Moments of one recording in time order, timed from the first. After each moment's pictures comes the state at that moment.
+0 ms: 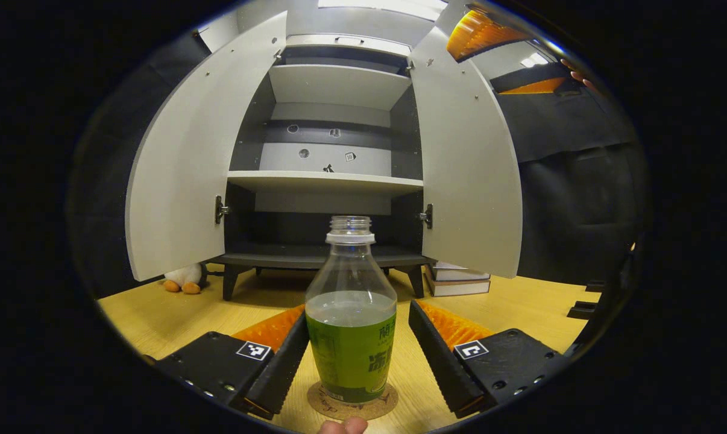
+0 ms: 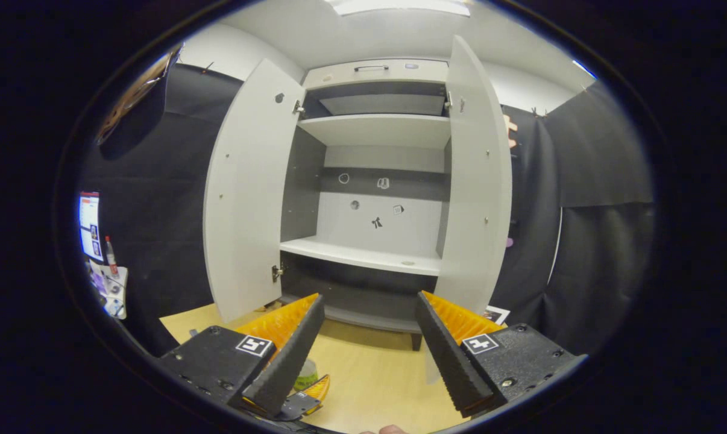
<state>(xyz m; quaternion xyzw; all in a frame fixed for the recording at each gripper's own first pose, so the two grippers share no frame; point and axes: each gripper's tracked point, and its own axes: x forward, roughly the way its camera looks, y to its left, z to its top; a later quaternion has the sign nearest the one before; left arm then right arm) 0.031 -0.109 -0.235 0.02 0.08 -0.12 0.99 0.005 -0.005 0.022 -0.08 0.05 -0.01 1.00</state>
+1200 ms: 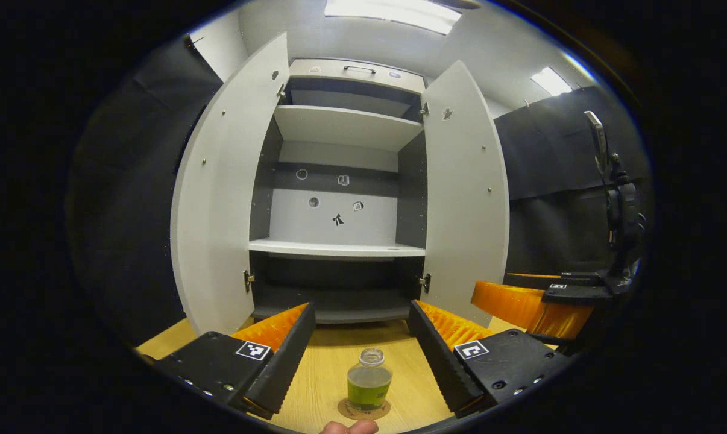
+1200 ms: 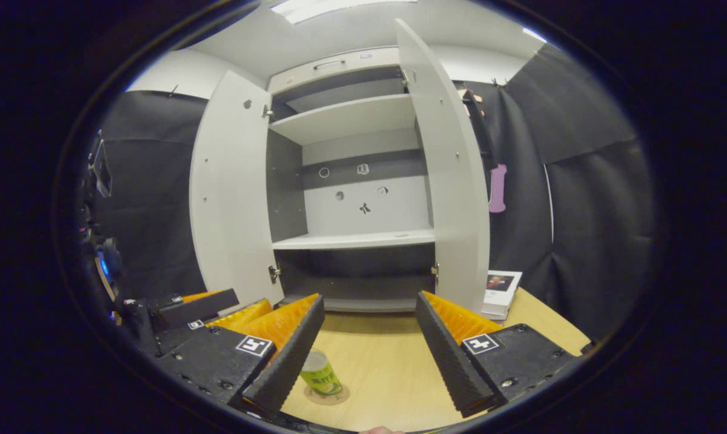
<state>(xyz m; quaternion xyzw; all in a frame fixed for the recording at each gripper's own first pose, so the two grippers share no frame) 0.013 -0.082 -0.049 0.02 0.05 -0.11 0.99 0.002 -0.029 -0.038 0.02 0.05 -0.04 1.00</state>
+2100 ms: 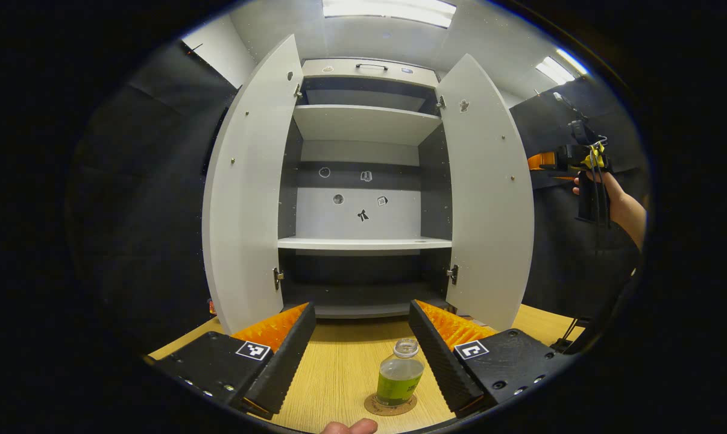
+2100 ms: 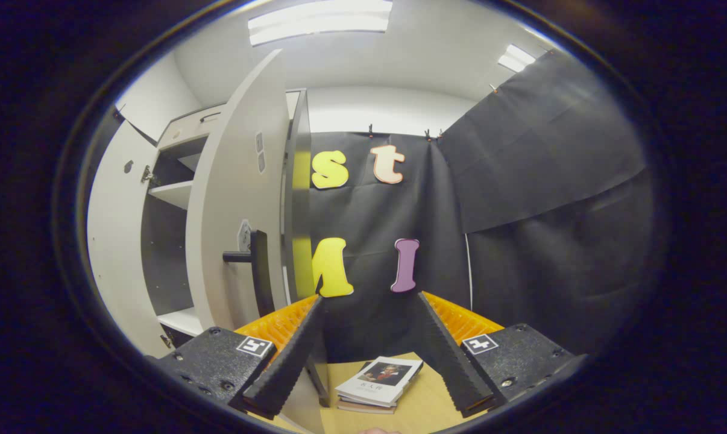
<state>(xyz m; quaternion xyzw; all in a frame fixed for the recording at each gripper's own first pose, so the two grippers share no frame) 0.011 -0.048 -0.065 0.04 0.07 -0.06 0.99 0.062 -0.257 0.188 -0.01 -0.09 -0.20 0.97</state>
